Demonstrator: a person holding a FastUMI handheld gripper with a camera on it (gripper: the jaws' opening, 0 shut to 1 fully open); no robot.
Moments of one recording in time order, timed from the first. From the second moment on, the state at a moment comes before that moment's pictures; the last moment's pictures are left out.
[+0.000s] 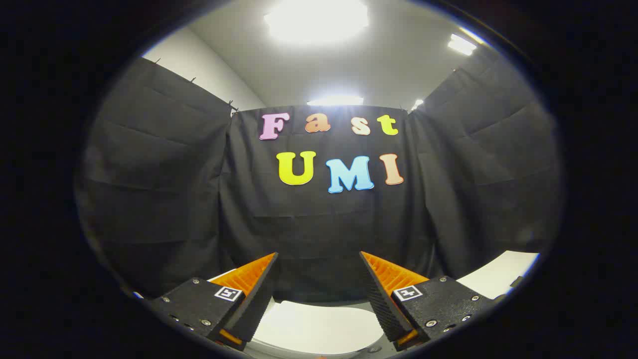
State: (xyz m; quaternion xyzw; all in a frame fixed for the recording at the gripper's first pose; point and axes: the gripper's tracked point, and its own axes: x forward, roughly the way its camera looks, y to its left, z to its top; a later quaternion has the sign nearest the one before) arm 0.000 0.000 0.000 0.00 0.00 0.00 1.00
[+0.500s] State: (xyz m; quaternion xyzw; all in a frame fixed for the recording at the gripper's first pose) arm 0.001 -0.004 -0.002 -0.04 0.01 -0.02 1.00
